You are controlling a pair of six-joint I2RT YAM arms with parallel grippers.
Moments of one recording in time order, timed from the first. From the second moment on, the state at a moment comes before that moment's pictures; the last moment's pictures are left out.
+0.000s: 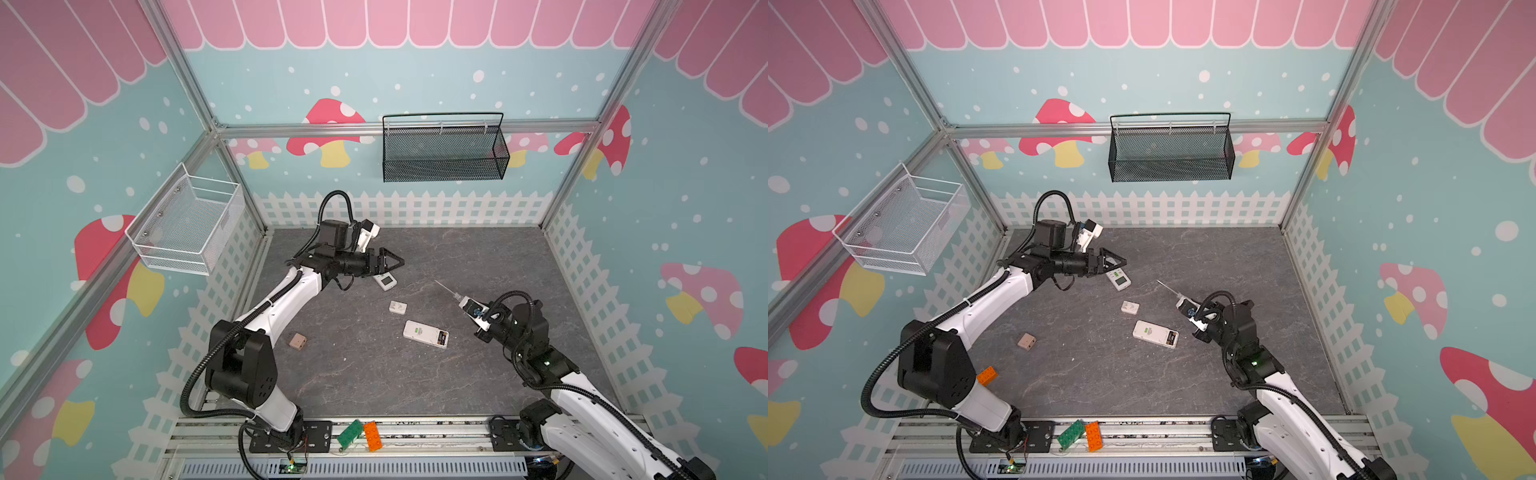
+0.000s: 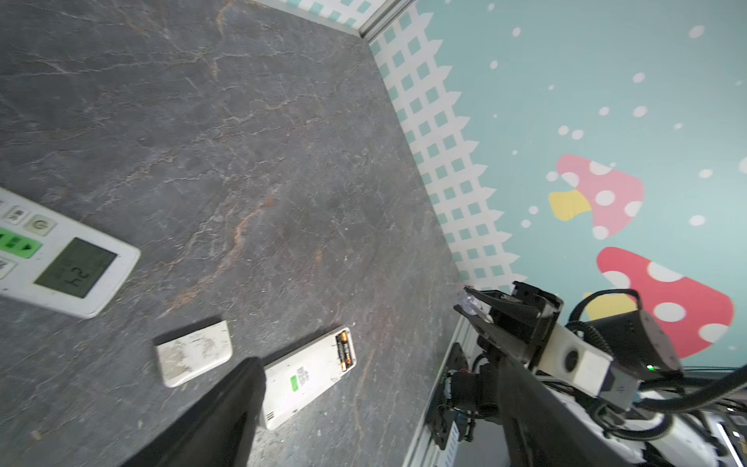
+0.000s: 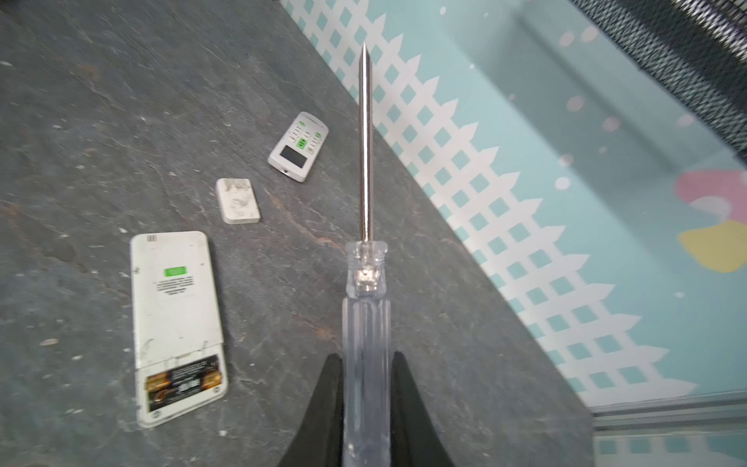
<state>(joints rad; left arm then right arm) -0.30 1.62 1.33 -0.33 0.88 -0.51 0.42 0.77 0.43 0.04 -0.10 -0.72</state>
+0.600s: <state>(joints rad) -0.35 1.63 1.22 -0.09 1.00 -0.76 0.63 0.88 0.33 0.48 0.34 -1.50</state>
